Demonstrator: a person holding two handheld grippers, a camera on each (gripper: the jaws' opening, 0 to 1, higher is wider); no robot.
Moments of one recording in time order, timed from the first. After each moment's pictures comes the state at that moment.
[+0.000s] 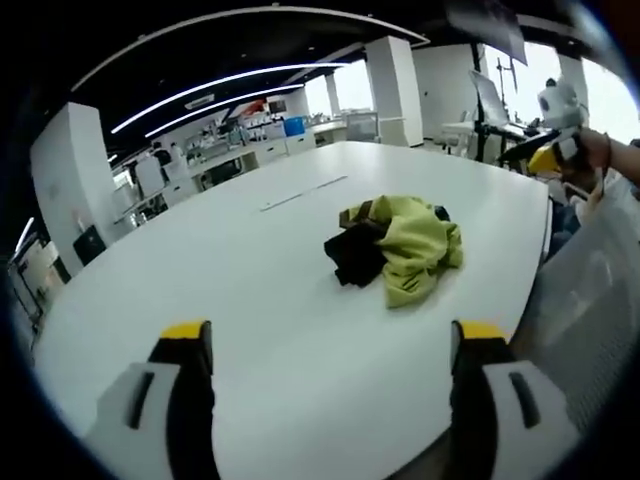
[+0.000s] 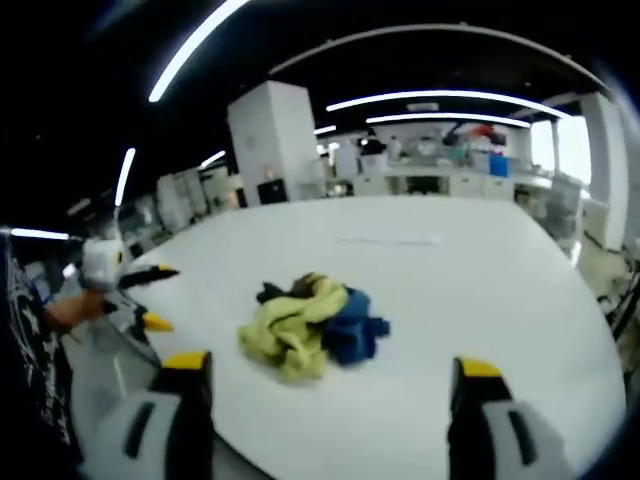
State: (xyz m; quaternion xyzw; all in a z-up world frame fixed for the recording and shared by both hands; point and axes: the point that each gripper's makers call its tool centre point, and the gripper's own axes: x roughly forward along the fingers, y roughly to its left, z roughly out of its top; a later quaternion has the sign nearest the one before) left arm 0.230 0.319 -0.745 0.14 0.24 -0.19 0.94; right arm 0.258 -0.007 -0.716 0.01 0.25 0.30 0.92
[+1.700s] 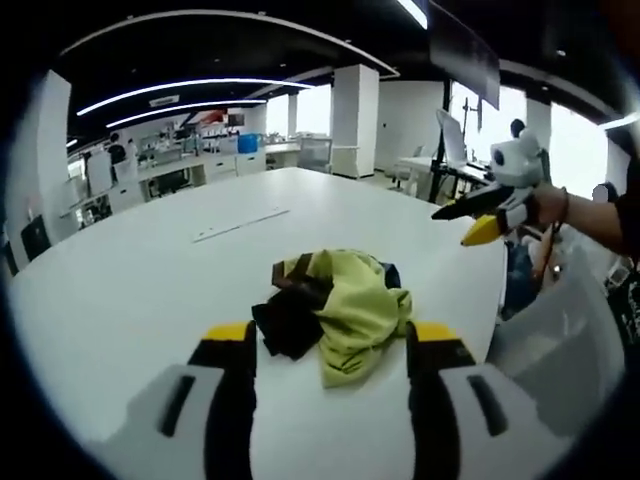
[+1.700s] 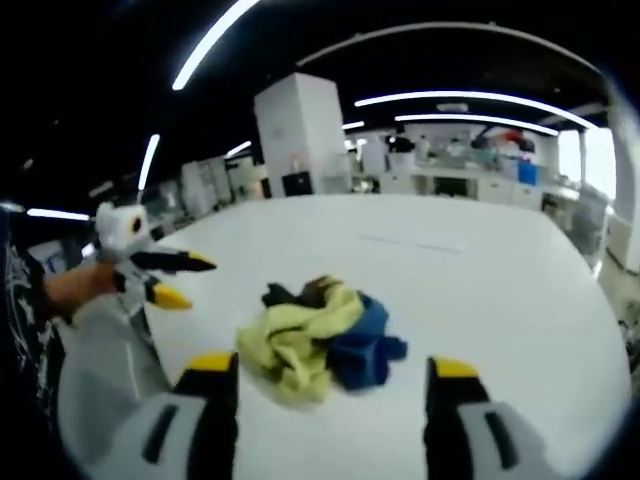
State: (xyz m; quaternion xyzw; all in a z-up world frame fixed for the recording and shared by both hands) left arm 0.276 0.223 -0.725 0.05 0.21 -0.32 0.92; right arm 0.299 0.026 -0.731 -0.01 0.25 0.36 0.90
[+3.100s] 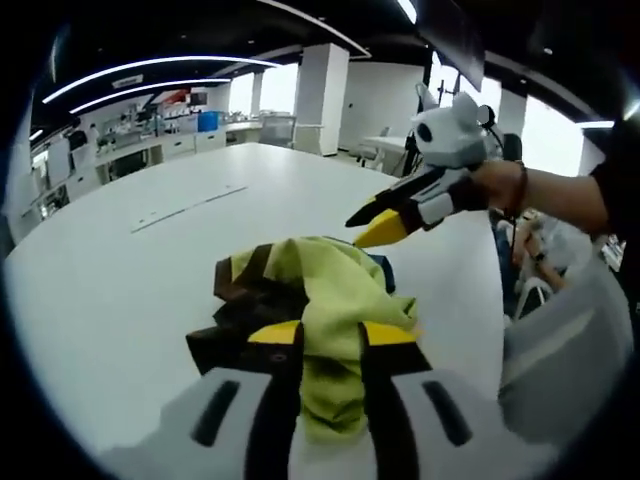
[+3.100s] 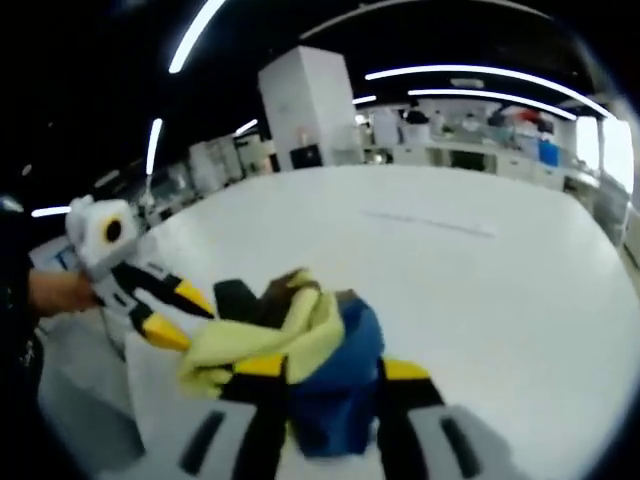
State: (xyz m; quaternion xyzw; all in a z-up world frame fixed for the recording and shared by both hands) left arm 0.323 0.167 -0.774 0.05 0.26 -0.40 0.88; right arm 0.388 0.073 -0.784 -0.02 0.31 0.39 0.87
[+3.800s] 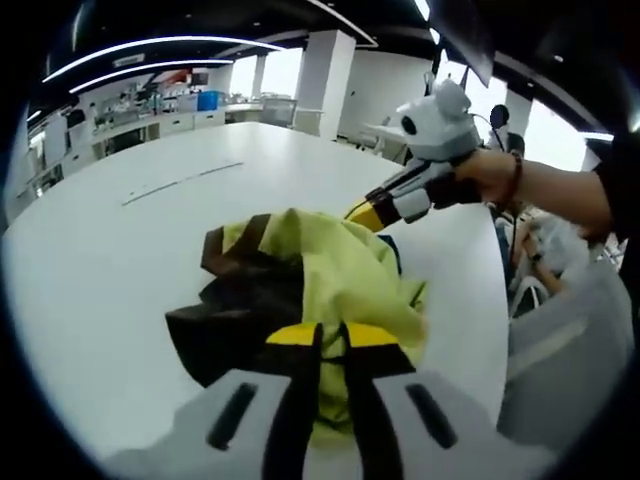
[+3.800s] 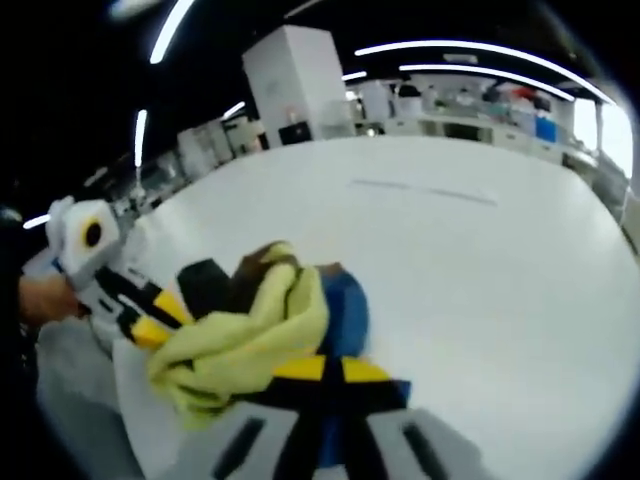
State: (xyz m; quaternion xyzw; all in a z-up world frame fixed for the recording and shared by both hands) left arm 0.323 0.164 -0.801 0.04 0.29 -0.40 0.87; right arm 0.399 0.074 -0.816 -0.03 0.36 0.37 0.86
